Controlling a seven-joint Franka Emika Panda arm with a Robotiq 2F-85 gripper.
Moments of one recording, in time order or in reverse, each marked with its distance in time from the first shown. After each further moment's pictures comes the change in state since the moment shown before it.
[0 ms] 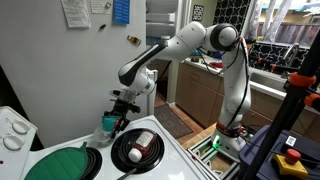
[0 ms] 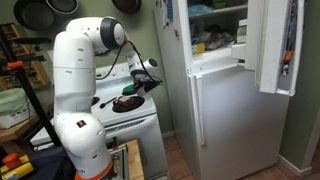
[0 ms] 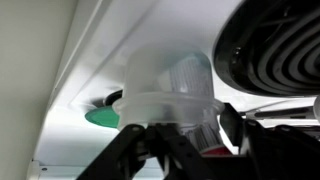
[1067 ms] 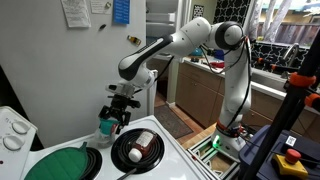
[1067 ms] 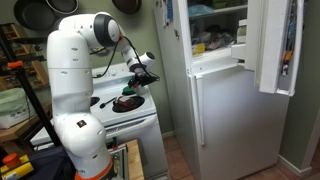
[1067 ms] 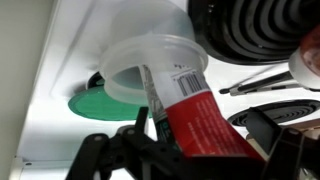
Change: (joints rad) arm 0.007 -0.064 0.003 0.026 -0.134 -0.111 0.231
